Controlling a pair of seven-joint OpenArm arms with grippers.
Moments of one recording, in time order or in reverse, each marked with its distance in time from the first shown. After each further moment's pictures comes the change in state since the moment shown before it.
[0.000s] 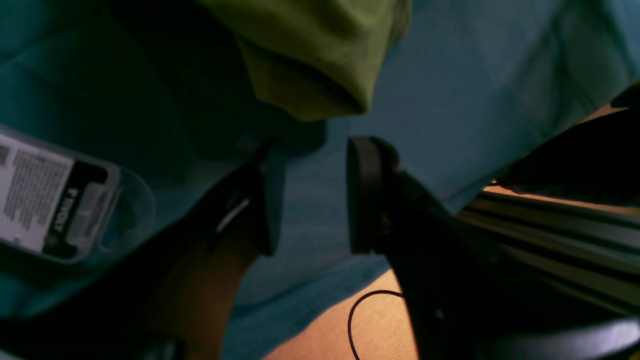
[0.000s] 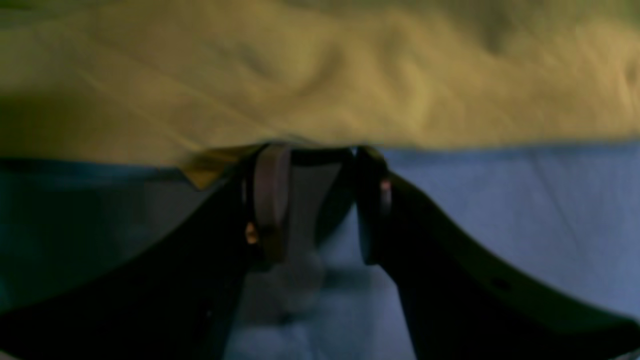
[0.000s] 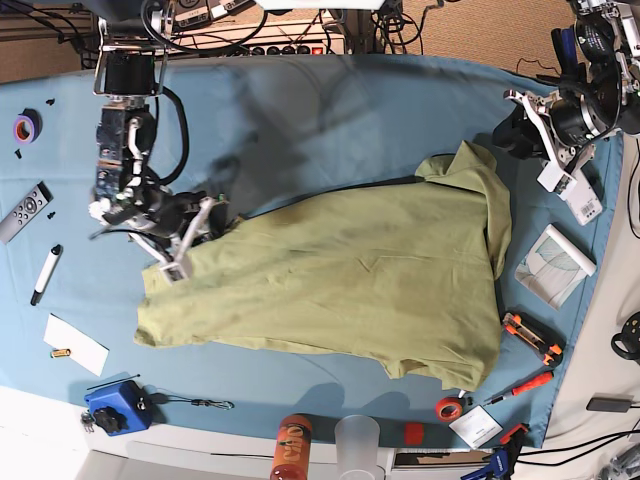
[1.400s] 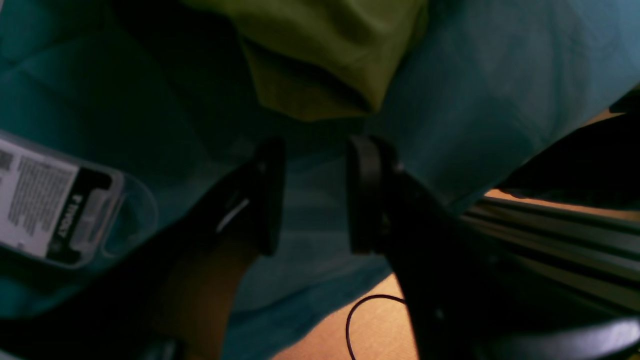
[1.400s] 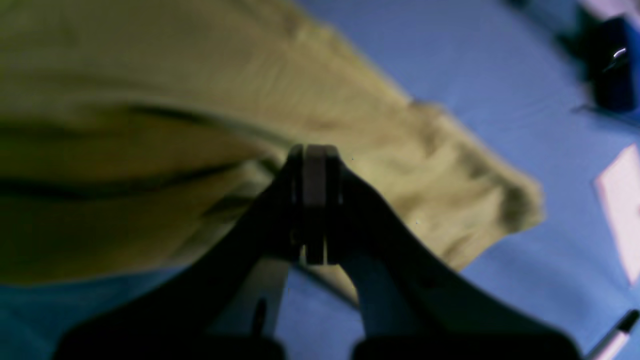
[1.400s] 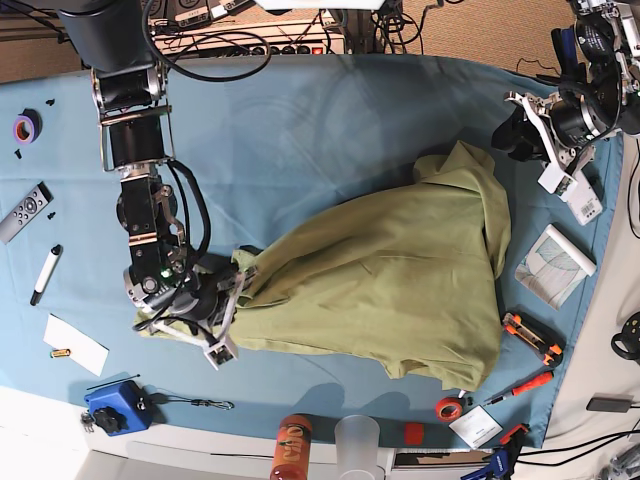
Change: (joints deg) left arm 0.0 0.0 0.0 0.0 0.0 0.0 -1.1; right arm 18.4 -0.3 -14.8 -1.1 -7.1 -8.6 -1.8
